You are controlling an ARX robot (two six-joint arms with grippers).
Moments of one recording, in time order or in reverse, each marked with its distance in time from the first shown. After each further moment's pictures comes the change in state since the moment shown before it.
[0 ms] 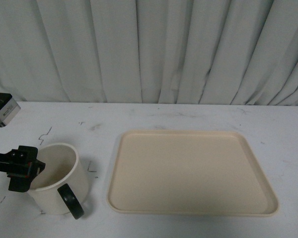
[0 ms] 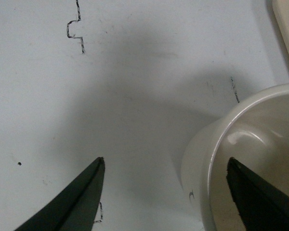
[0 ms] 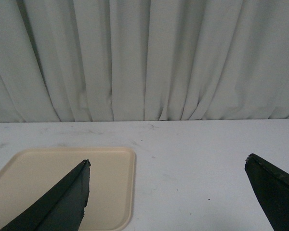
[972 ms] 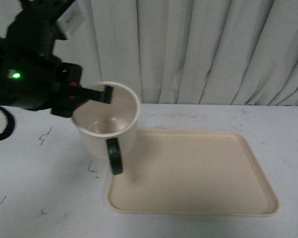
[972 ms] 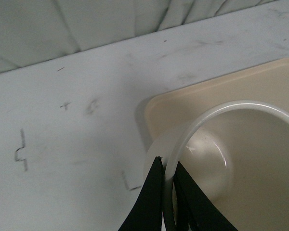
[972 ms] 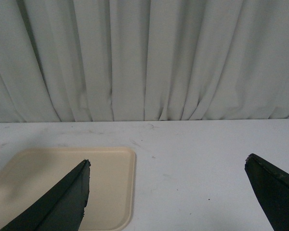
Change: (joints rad) left arm -0.343 -0.196 0.207 -0.196 -0.140 -0.099; right arm 0.000 0.000 0.000 0.000 0.000 0.000
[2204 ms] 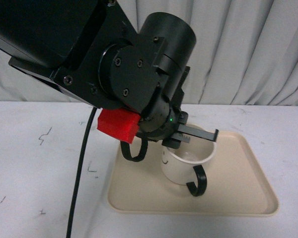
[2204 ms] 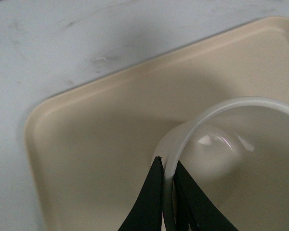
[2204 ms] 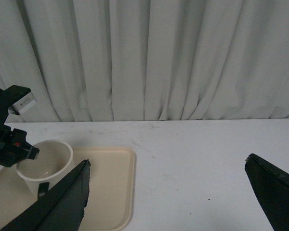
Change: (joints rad) left arm -0.257 0.533 0.439 -0.118 -0.130 -0.135; right arm 0.000 0.000 0.000 0.000 0.000 0.000
